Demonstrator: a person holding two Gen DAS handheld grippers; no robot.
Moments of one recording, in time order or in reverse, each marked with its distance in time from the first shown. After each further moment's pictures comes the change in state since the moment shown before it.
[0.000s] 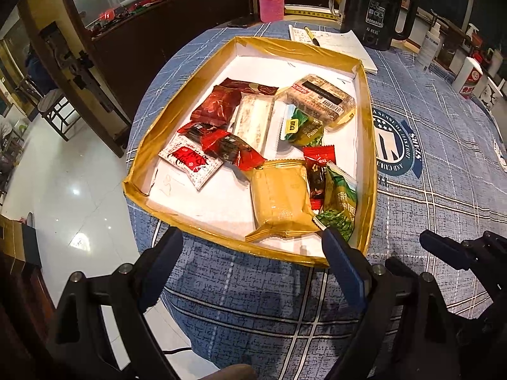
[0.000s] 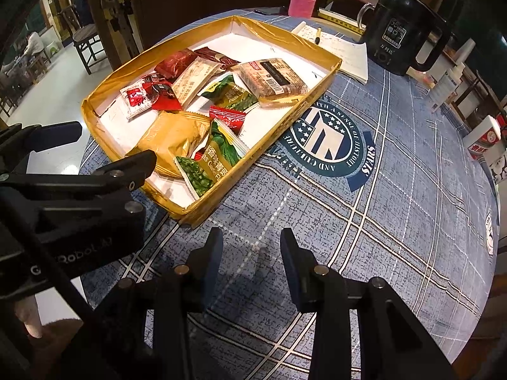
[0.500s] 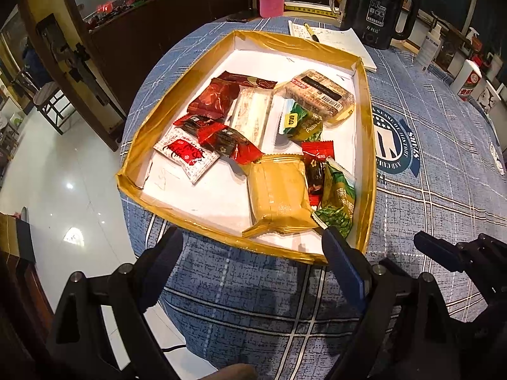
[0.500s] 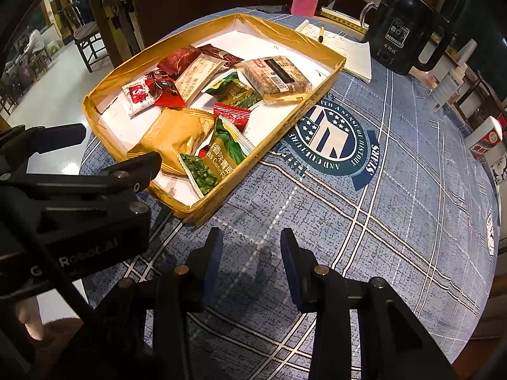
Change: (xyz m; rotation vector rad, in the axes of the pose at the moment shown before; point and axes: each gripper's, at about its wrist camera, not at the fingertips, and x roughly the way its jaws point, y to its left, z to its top) left arm 0.004 0.003 -0.002 -0.017 0.019 -0.029; right arm 0.003 0.005 -0.001 -0.005 0.005 0.002
